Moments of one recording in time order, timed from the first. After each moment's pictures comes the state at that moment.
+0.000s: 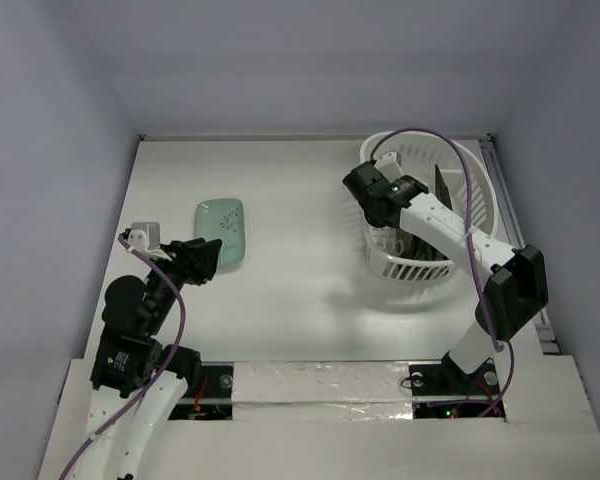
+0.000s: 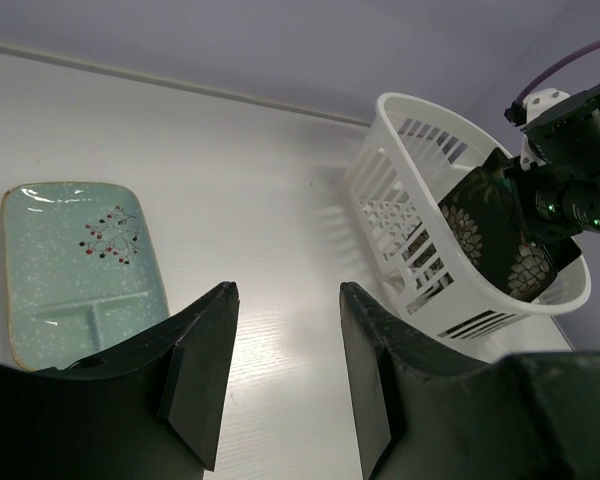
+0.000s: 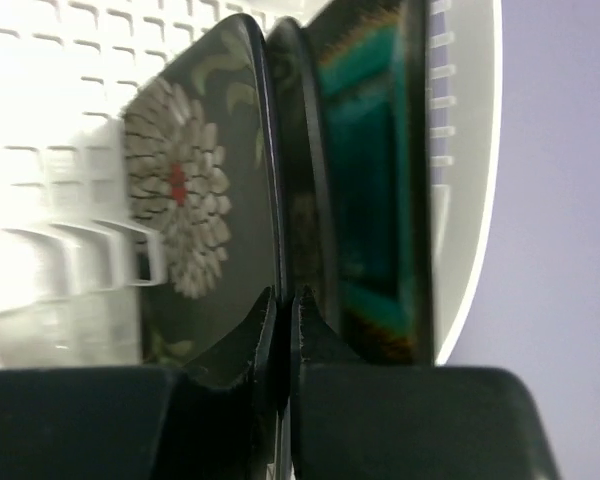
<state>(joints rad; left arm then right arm) -0.27 0.30 0.67 -0.38 0.08 -0.46 0.64 1.64 1.47 -1.03 0.92 0.30</state>
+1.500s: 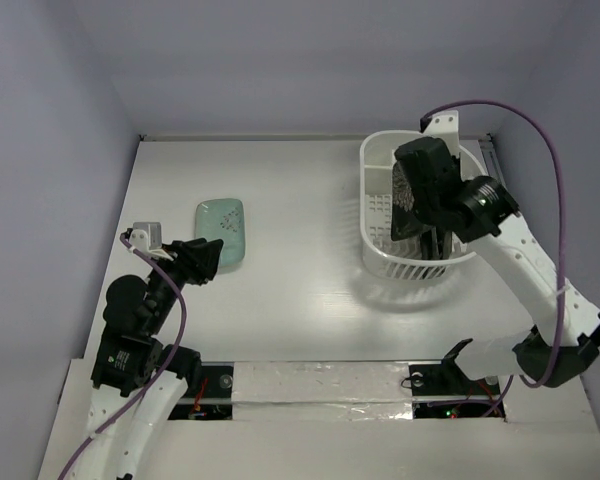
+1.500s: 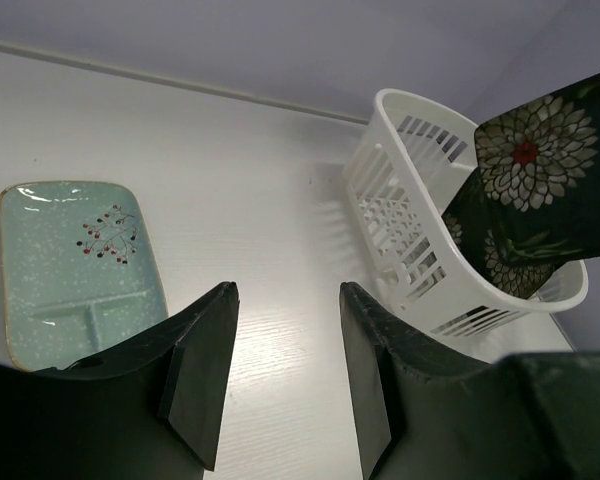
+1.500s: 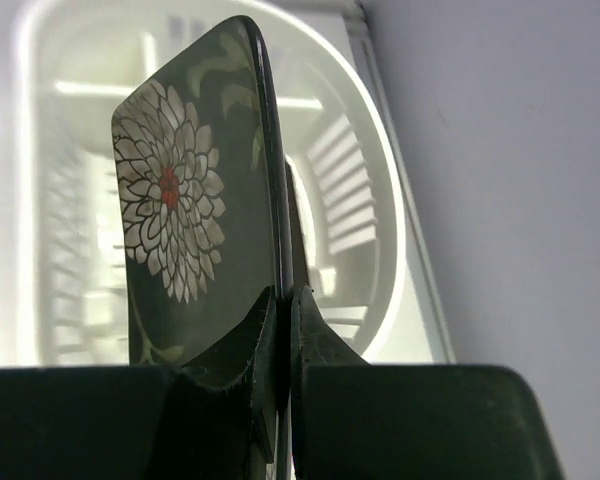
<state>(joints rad) -0.28 0.31 0.67 -0.37 0.08 -0.46 0.67 1.35 1.70 -1.08 0.96 0.26</state>
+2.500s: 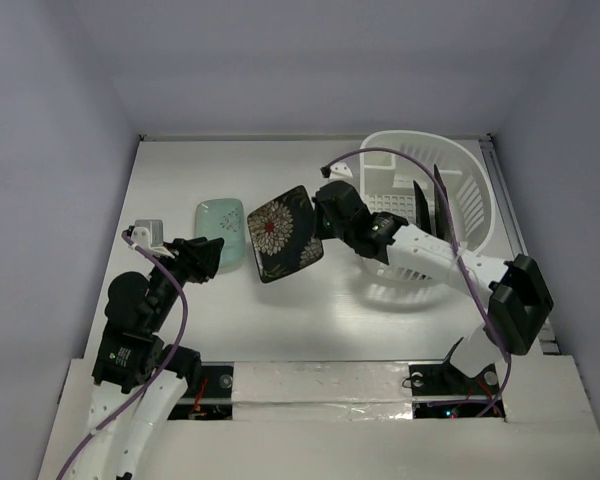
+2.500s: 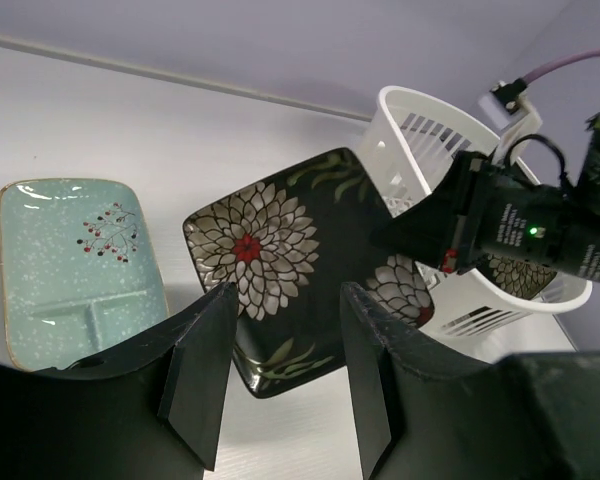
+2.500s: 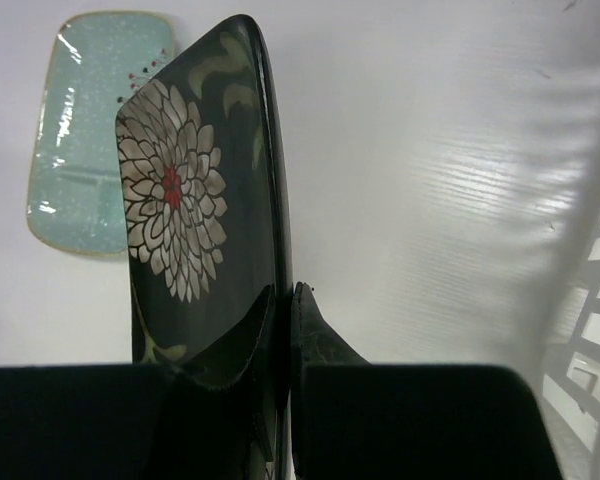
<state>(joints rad) -0.28 0.33 0.67 -0.37 0.08 -0.46 0.84 1.56 1.27 -0.29 0.33 0.54</state>
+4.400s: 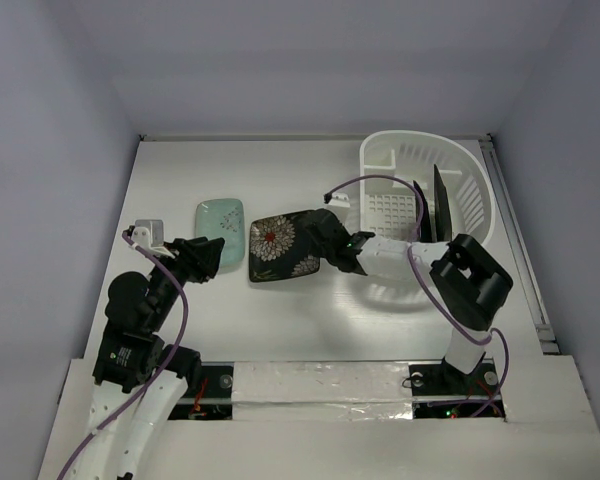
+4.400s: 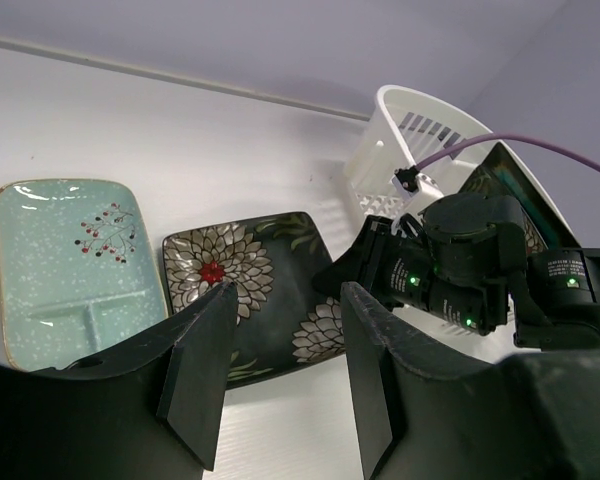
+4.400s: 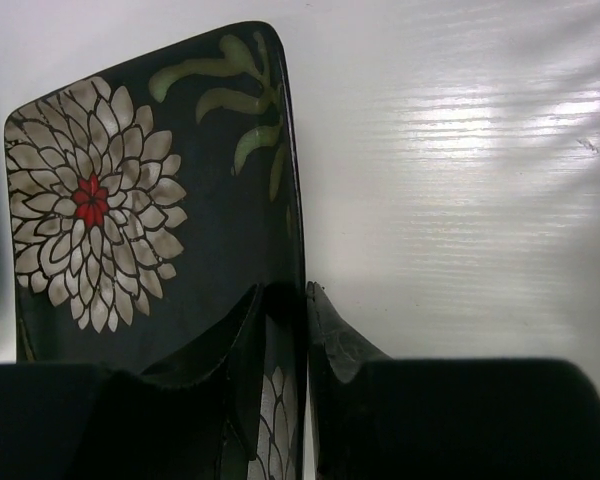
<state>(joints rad) -0.27 0.32 0.66 -0.36 0.10 -0.46 0.85 1.81 1.11 -0.08 0.49 0.76</state>
